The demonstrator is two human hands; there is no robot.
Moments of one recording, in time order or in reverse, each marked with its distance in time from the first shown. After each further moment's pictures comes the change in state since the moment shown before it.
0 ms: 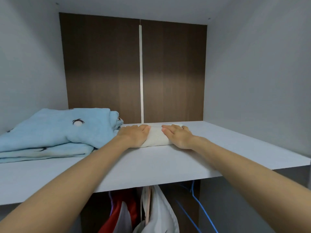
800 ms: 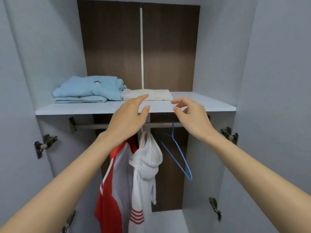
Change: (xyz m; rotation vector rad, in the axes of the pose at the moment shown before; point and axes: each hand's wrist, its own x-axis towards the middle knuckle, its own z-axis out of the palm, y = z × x) left_hand -0.293 0.110 -0.026 -0.347 0.513 0.123; right_hand -0.303 0.015 -0.027 0.470 0.531 -0.248
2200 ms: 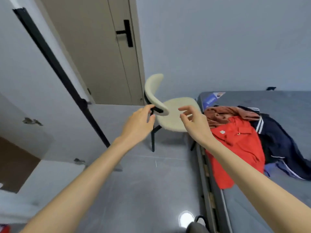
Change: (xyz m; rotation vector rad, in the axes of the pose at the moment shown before) left_hand -0.510 0.344 -0.003 -0.673 -1.049 0.820; right_hand -0.713 -0.186 -0.217 -0.521 0.777 1.138
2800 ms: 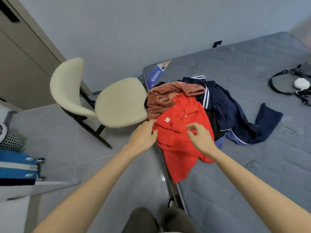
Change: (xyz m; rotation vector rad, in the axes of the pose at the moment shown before) left_hand 0.173 0.165 0.321 0.027 -0.565 0.107; right_hand 0.042 0.320 -0.188 -0.173 -0.007 0.563
